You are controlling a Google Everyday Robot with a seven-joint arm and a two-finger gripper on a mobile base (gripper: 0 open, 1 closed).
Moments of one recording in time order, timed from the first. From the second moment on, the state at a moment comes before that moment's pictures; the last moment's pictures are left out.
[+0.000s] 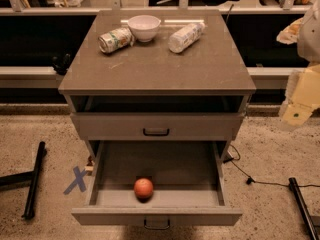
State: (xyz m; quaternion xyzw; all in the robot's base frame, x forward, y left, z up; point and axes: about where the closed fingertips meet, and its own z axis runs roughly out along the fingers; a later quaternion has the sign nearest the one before) arm 0.438 -0.214 0.985 -0.60 0.78 -0.04 0.17
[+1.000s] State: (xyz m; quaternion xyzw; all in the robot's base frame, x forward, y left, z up) arm 0.419 -0.209 0.875 -0.57 0.79 0.11 0.21
